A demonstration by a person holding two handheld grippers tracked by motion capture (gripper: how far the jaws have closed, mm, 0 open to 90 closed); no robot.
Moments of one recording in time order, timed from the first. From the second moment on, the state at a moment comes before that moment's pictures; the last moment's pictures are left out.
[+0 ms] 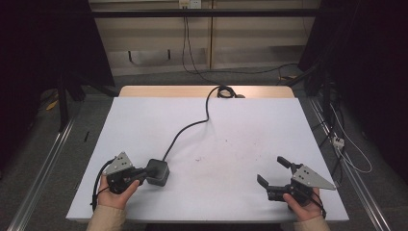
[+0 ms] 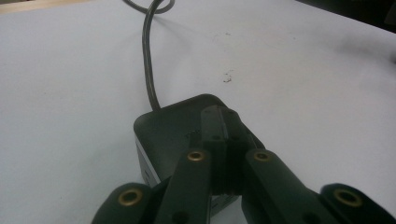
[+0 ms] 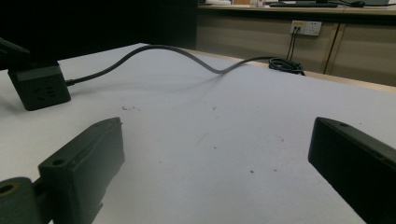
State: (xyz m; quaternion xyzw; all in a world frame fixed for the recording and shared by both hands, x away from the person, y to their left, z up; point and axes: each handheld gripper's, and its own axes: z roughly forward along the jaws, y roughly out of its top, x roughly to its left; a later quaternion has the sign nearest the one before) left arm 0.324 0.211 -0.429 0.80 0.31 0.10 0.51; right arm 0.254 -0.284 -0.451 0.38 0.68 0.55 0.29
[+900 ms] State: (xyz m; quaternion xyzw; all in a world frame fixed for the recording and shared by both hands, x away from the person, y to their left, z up) left arm 0.325 0.211 -0.427 0.80 0.32 0.10 0.50; right arm 0.255 -0.284 -0.451 0.38 0.68 0.56 0.29
